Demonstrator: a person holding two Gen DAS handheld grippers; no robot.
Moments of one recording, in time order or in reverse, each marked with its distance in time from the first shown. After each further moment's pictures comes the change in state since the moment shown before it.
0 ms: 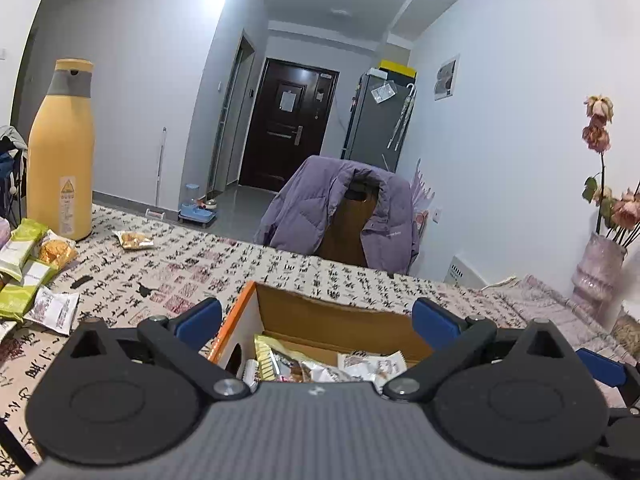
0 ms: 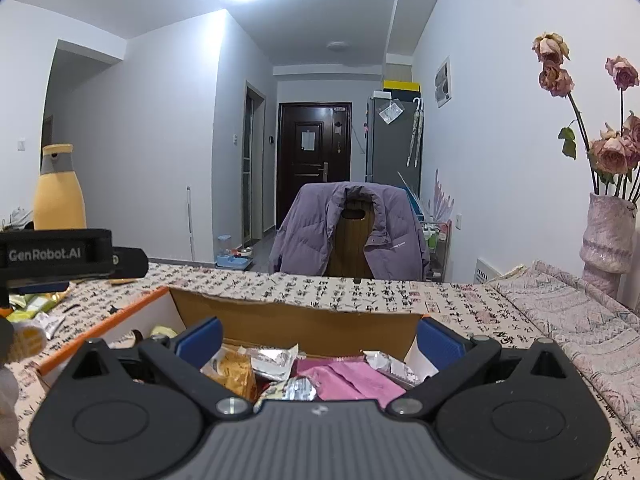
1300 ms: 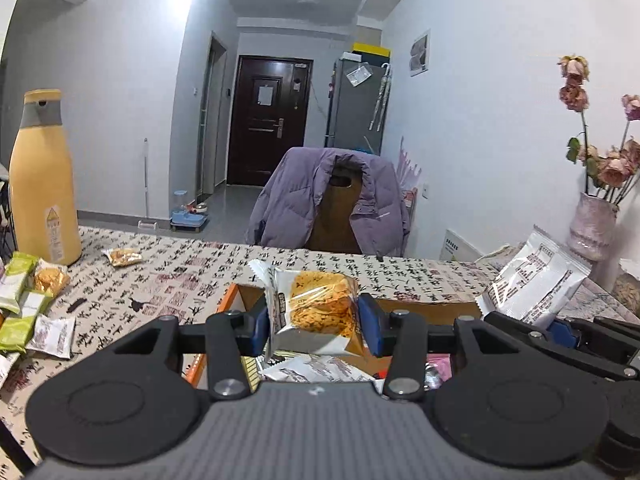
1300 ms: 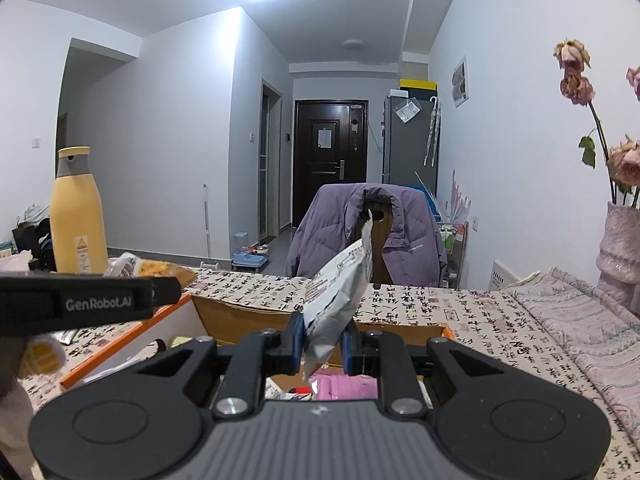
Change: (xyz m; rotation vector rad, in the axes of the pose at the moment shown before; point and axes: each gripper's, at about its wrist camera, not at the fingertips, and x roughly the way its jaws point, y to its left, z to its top) left arm 0.007 -0.025 -0.001 0.119 0.047 -0.009; right arm 0.006 0.009 0.013 -0.008 0.016 0.049
